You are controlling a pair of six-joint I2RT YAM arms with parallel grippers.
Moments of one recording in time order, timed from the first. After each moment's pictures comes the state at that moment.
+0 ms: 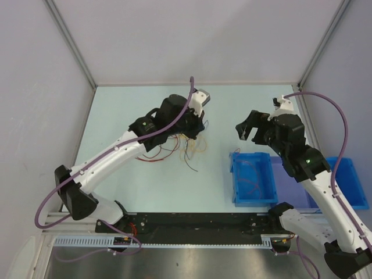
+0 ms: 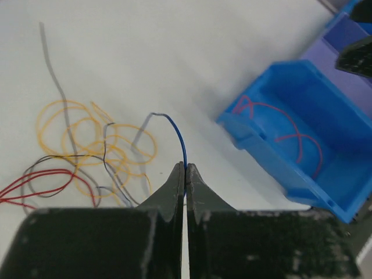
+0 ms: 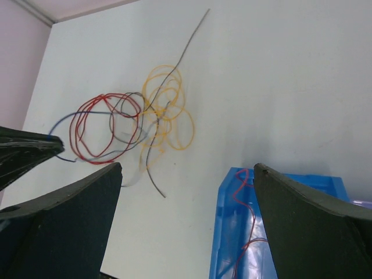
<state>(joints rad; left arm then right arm) -0.84 1.44 1.47 -0.52 -0.01 -0.13 0.45 0.87 1.08 -0.58 0.11 0.49</state>
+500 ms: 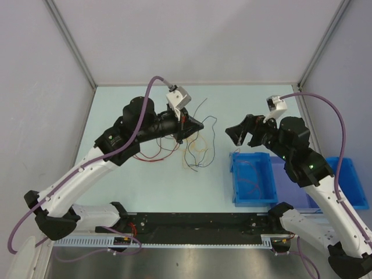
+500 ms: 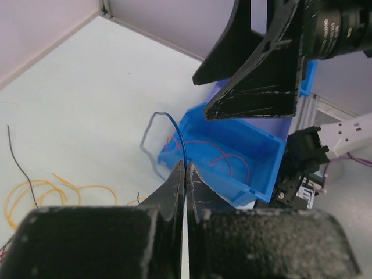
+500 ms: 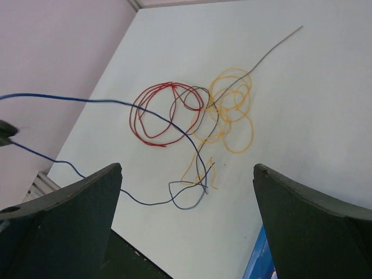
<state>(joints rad) -0.84 1.19 1.42 -0.40 0.29 -0.10 0.51 0.83 1.08 -0.48 -0.10 0.46</state>
